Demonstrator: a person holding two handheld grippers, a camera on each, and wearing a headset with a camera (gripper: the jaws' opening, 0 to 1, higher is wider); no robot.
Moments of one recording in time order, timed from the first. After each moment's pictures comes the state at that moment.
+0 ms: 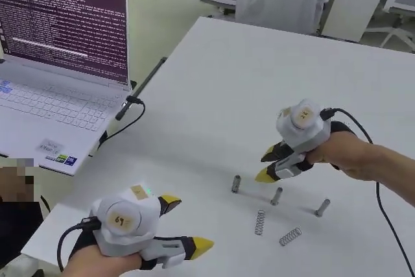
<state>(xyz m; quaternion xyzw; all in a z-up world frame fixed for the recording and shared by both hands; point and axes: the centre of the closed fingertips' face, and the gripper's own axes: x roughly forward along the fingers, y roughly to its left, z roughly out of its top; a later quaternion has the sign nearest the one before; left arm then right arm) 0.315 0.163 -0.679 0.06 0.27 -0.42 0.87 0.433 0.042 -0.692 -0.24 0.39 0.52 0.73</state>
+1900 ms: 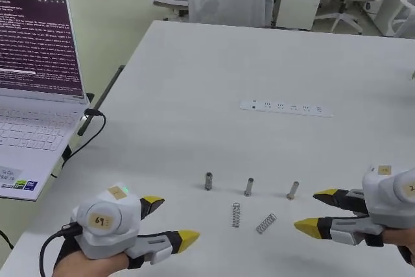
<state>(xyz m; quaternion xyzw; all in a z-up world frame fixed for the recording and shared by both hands) 0.326 0.145 -0.681 0.05 0.27 -0.44 0.86 0.296 -0.077 -0.681 -0.05 0.34 0.35 0.87</state>
